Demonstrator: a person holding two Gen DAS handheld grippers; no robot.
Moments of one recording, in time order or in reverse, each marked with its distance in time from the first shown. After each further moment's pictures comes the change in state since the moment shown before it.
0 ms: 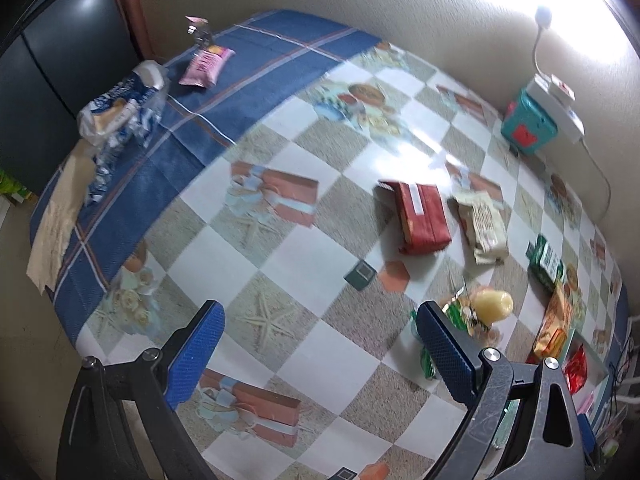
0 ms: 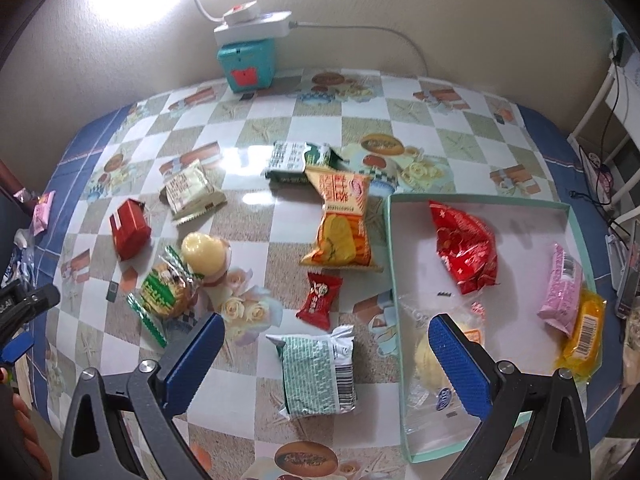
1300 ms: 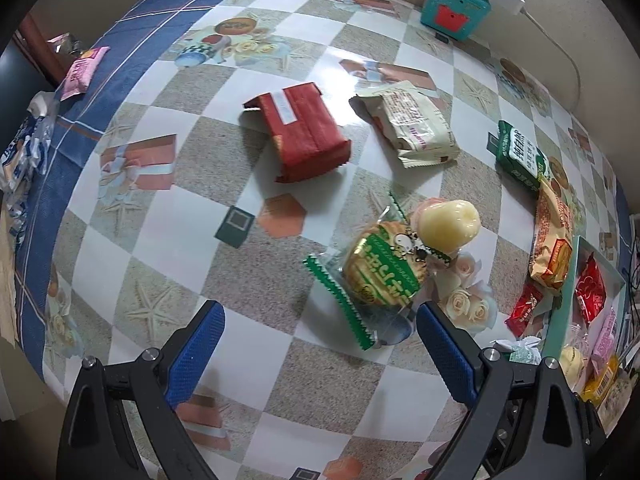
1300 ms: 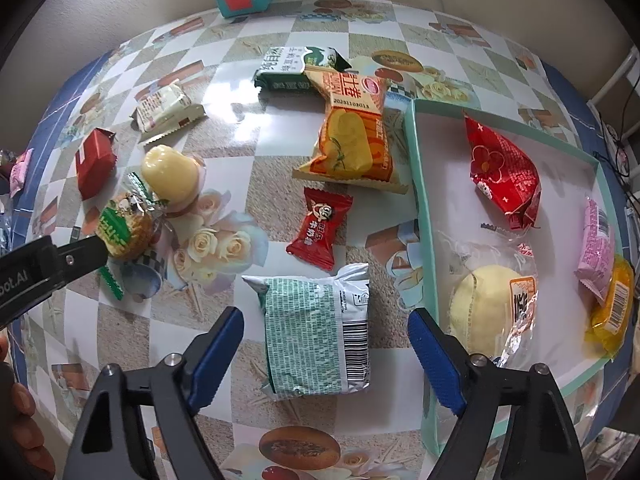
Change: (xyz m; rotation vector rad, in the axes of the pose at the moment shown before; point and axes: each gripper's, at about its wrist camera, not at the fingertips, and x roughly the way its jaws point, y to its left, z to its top) left arm 0.048 -0.079 -0.025 0.272 0.160 -0.069; right arm 0.054 0.003 -0.026 -0.020 0.179 -0.012
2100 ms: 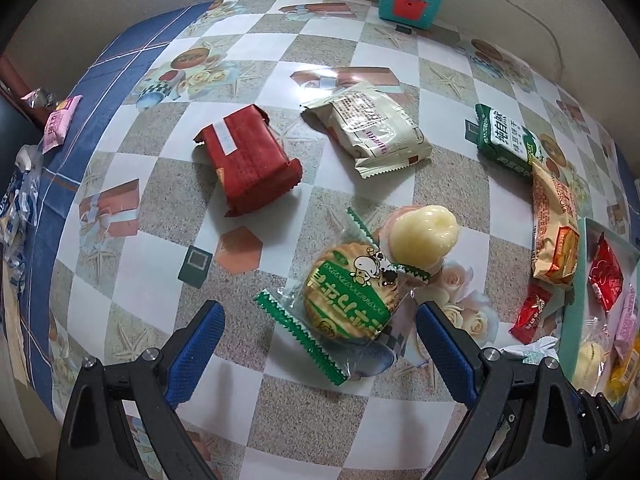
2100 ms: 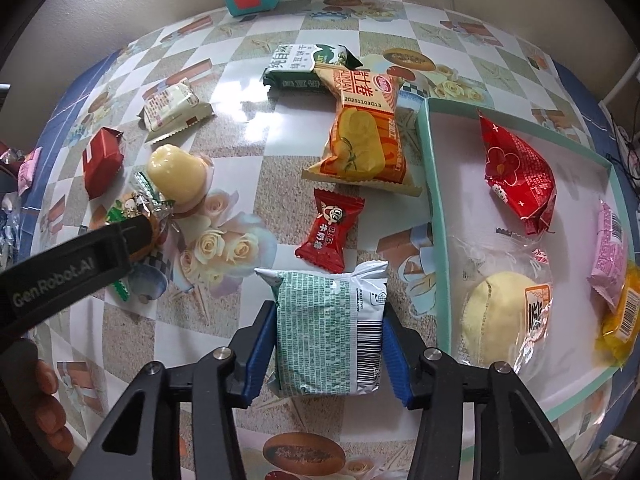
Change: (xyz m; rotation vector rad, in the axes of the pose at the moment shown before) left arm 0.023 -0.043 0.016 0.129 -0.062 0.049; right arm 0.005 -0.001 0.001 -0.013 -0.002 0.045
